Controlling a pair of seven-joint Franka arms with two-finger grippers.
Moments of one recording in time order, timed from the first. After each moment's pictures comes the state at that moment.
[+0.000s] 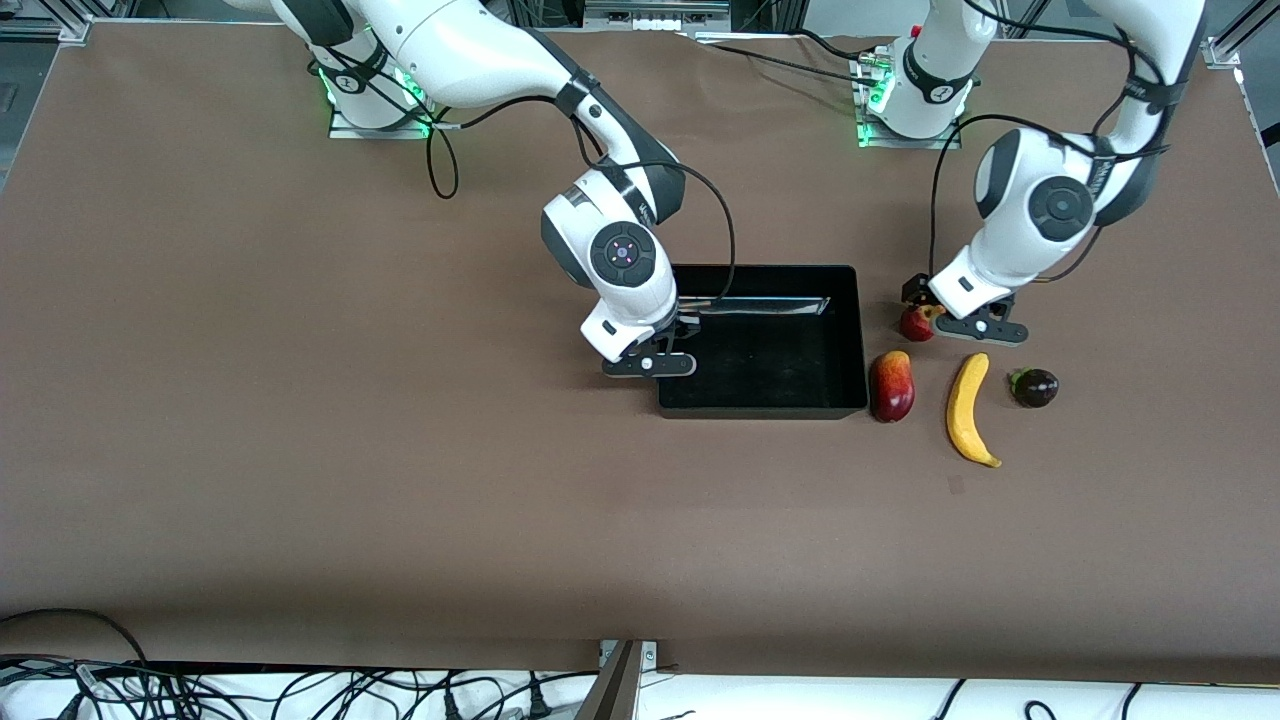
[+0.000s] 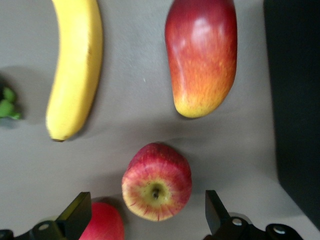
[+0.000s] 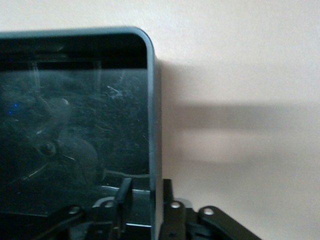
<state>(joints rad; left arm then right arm) 0.02 0.14 -0.12 -2.47 0.09 2.54 -0.02 0.78 0.86 -0.01 -1.19 0.18 2.09 0.69</state>
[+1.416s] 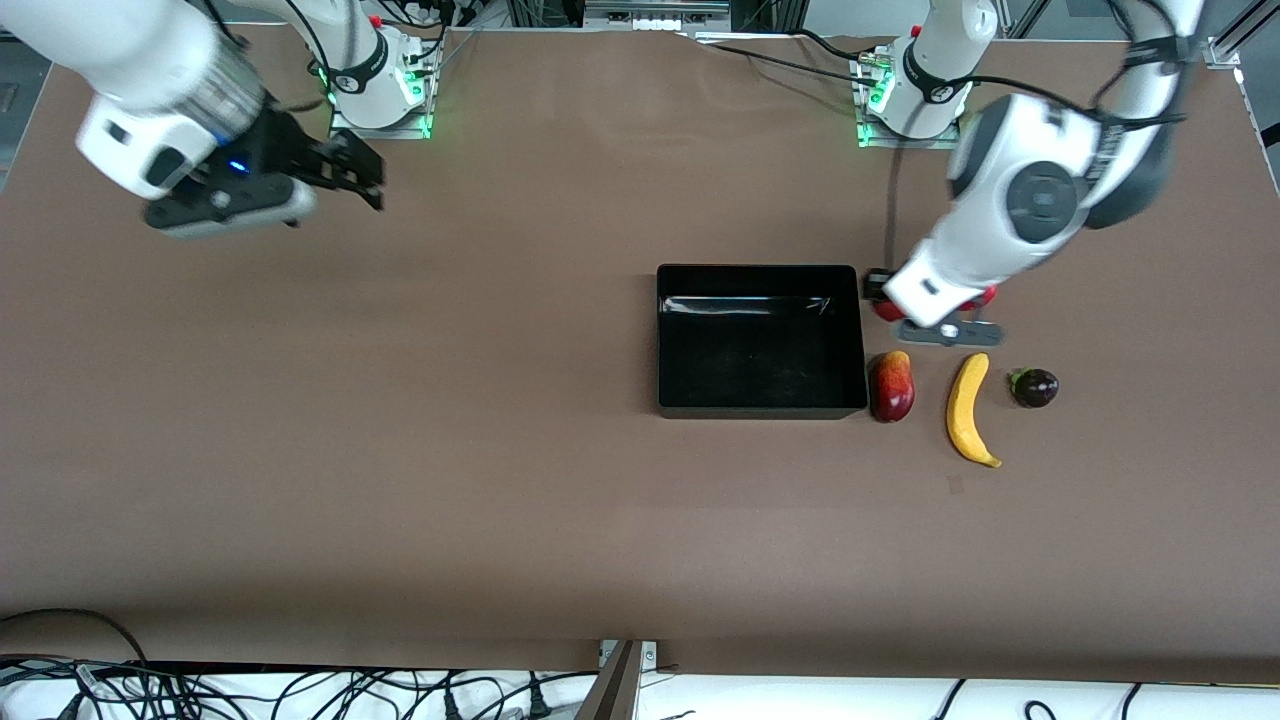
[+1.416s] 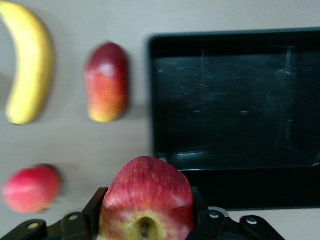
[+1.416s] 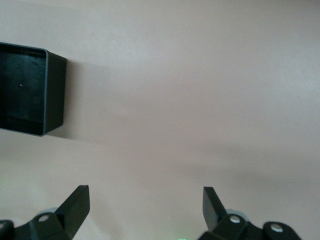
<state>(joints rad) 0.01 0.17 -0.38 -2.03 -0.01 2.03 -0.36 0.62 -0.02 -0.31 -1.59 0.10 1.55 0.16</state>
